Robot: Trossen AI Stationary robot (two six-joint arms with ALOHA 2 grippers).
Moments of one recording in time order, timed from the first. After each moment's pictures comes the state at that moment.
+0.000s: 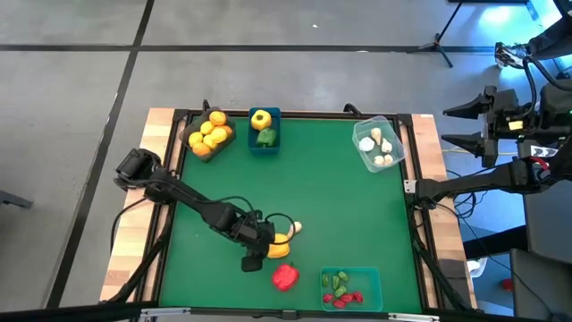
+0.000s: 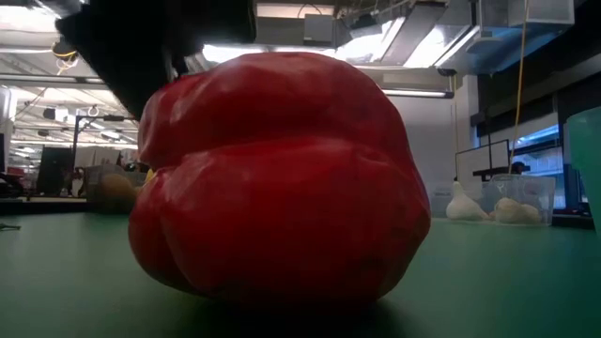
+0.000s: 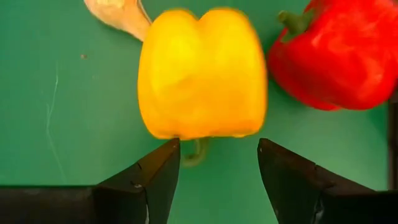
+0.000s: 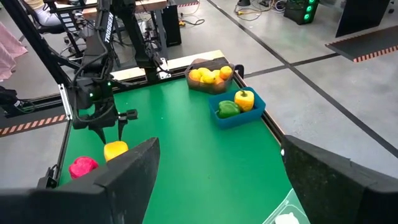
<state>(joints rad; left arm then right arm) -0.43 1.75 1.15 -0.49 -0.06 -0.52 -0.16 0.98 2.15 -1.57 0.06 0.10</state>
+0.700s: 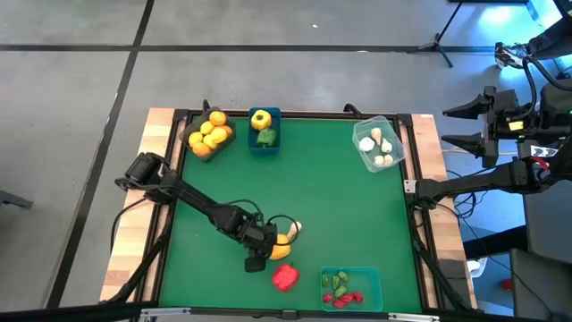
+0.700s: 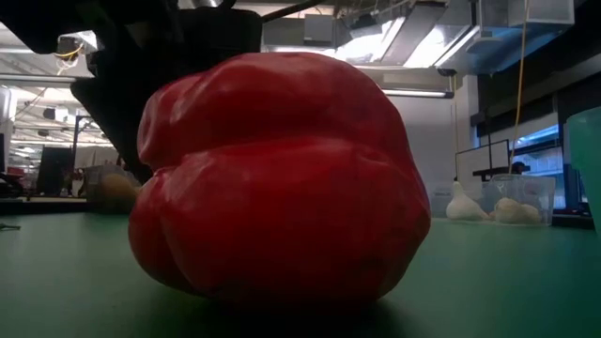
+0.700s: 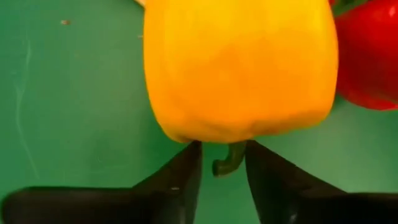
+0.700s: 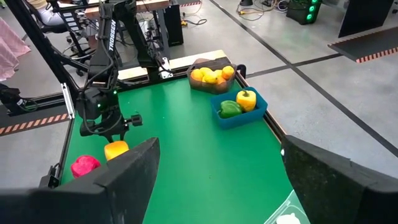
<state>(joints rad) -0.41 1.84 1.14 -0.47 -0.01 -0.56 -0.16 0.98 2.15 -1.57 0.05 0.10</state>
